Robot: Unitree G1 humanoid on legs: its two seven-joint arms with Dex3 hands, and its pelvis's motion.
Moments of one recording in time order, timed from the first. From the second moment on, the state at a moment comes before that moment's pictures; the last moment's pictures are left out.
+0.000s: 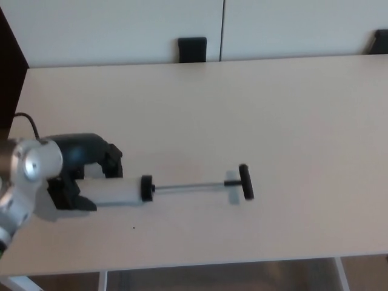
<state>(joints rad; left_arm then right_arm) -0.49 0.64 -0.38 0.31 0.58 0.11 -0.74 0.92 -0.08 -0.16 -0.53 0.46 -0.65 0.42</state>
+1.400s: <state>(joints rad) -0.71 0.57 -0.28 0.49 0.34 0.25 -0.98 -0.03 -0.27 -0.22 -0.21 0.32 -0.36 0.24</state>
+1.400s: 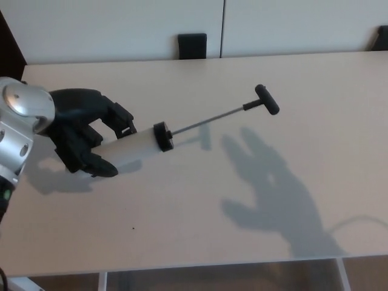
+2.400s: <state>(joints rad) -0.61 0.63 -0.38 0.36 0.34 0.23 -0.98 -0.30 -0.21 -0.02 0.35 0.27 -0.03 0.26</state>
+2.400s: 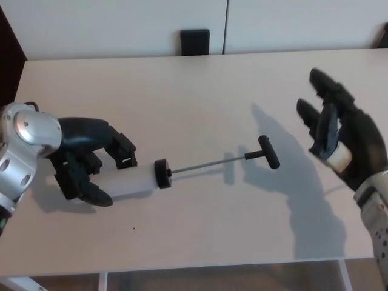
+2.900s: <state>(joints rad) -0.60 0.65 -0.38 0.34 0.34 0.23 -0.97 -0.17 -0.19 0.00 0.28 0.27 0.01 0.30</state>
